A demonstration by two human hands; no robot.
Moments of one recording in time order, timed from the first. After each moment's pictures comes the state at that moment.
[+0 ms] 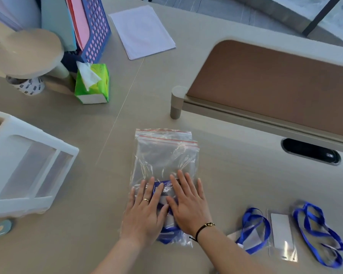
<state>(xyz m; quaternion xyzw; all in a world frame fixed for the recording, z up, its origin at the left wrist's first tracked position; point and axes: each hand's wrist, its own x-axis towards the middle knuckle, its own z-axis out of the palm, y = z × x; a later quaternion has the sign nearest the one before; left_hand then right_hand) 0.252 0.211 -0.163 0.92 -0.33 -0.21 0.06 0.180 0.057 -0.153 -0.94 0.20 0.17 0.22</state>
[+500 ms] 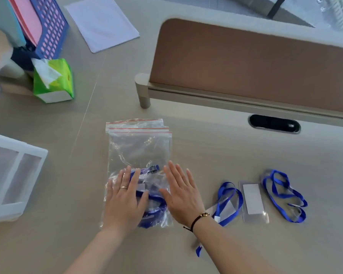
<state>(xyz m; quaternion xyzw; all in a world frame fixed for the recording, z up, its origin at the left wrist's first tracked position) 0.249 0.200 -0.140 0.92 -0.32 -0.21 0.12 0.135 0.042 -0.143 -0.94 0.22 0.11 0.24</state>
